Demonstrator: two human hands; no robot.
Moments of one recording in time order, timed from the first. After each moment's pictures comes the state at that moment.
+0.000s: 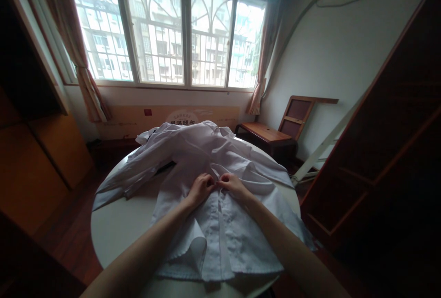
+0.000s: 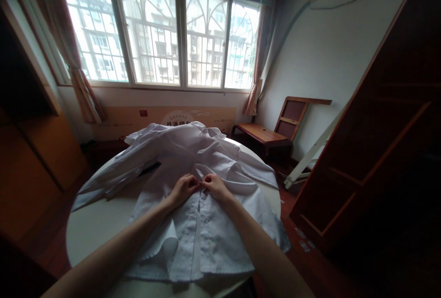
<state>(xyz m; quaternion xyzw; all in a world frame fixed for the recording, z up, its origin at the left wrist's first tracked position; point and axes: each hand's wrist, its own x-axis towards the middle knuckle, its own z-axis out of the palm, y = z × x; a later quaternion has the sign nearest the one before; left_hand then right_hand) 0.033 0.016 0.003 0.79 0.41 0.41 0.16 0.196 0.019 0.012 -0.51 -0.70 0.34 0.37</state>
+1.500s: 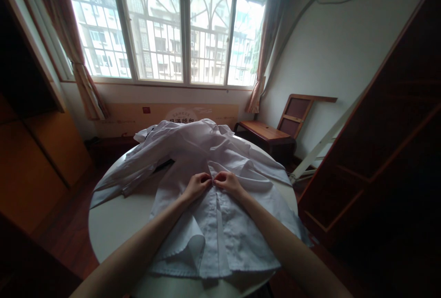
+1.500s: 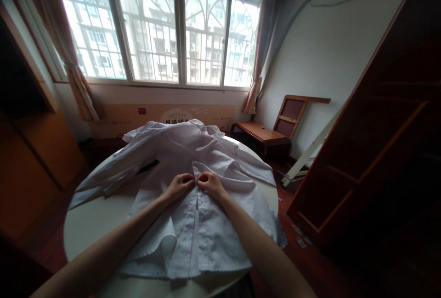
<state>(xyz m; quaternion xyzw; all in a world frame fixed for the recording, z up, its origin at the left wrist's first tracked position) 0.028 0.011 0.010 0.74 0.42 0.42 0.32 0.189 0.010 0.017 -0.50 -0.72 0.28 0.39</state>
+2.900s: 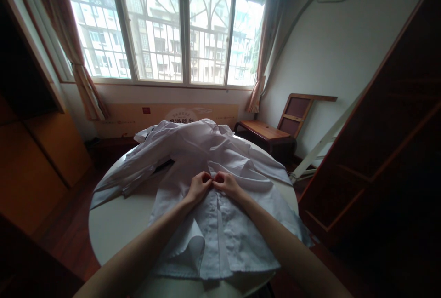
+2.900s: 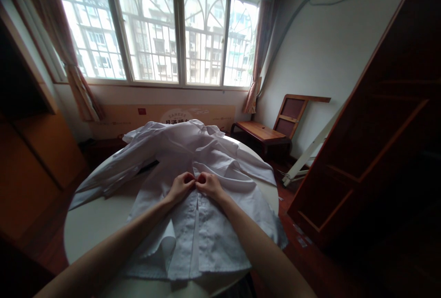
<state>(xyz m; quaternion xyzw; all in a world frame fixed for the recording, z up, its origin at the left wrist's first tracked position) 0.039 0.006 0.011 0.68 0.47 0.46 0.31 0.184 0.006 0.019 -0.51 -0.76 0.21 0.35</state>
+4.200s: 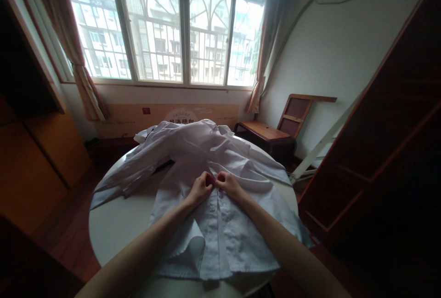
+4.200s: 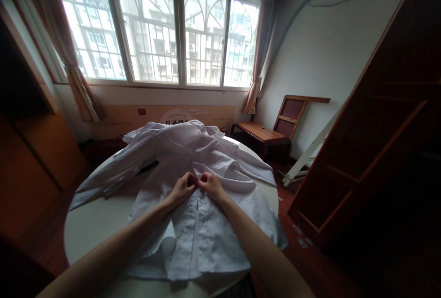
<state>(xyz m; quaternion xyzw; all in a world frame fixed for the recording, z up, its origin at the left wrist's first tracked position) 0.042 0.007 0.002 0.73 0.45 0.43 0.27 0.187 0.009 0.017 -0.54 -0.74 0.19 0.35</state>
